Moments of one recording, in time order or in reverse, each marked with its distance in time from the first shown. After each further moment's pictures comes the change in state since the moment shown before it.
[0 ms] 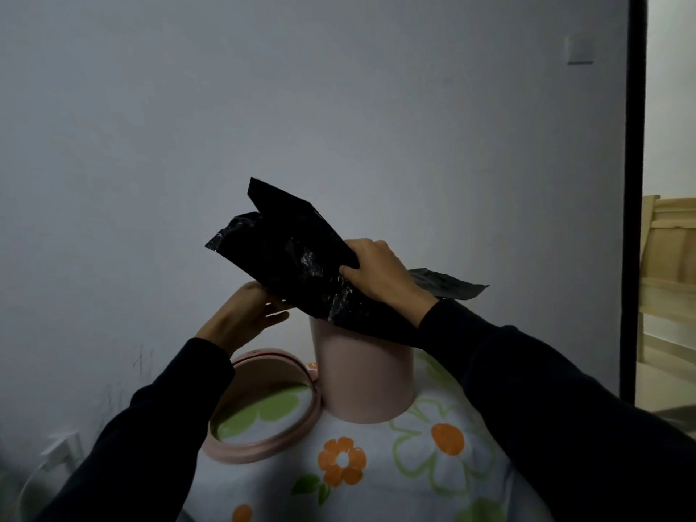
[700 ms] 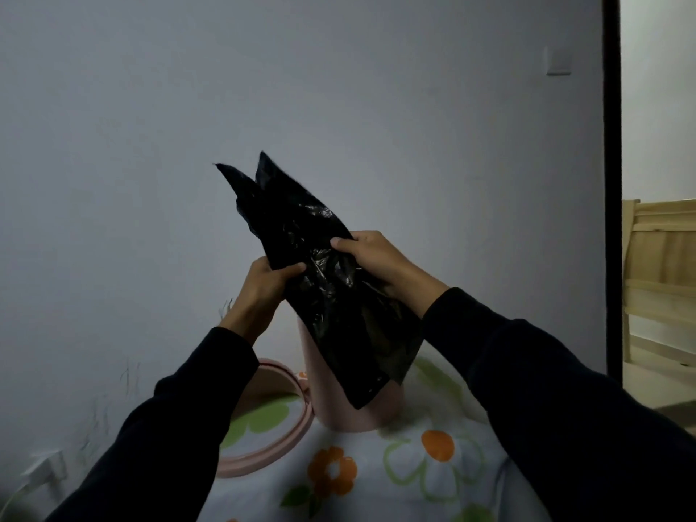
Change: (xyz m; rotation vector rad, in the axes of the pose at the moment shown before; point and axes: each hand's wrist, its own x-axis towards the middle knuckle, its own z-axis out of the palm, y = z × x) left_hand 0.012 0.029 0.040 -0.001 0.034 0.305; right_hand 0.013 -0.004 -0.027 0.956 -0.096 0.340
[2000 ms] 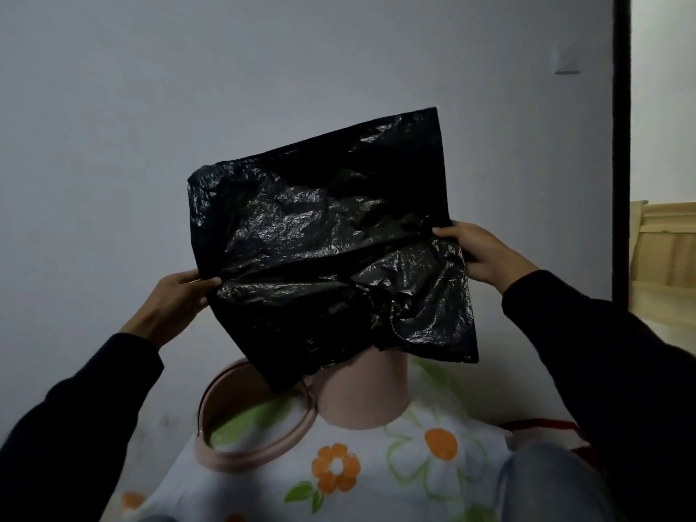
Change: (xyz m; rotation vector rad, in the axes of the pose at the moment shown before) left_hand 0.005 -0.019 -0.128 -0.041 0.106 -0.114; right_hand 0.002 0.013 -0.141 0.310 0.122 0.190
